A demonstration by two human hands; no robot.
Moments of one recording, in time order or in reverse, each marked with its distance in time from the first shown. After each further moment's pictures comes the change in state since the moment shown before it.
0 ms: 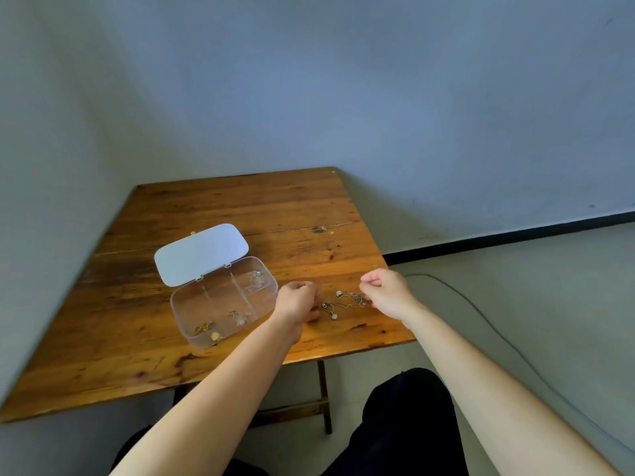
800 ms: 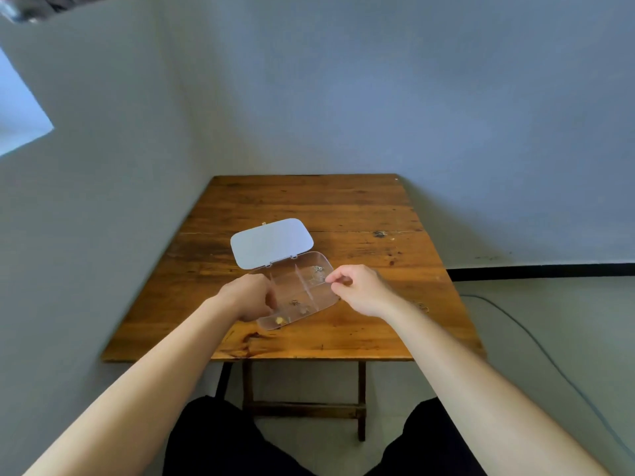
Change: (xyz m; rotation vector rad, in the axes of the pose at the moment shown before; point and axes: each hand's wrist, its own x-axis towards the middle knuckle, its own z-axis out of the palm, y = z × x) left_hand -0.002 0.026 -0.192 1.395 -0.032 0.276; right_hand -0.013 -0.111 0.090 -0.181 -0.252 -0.378
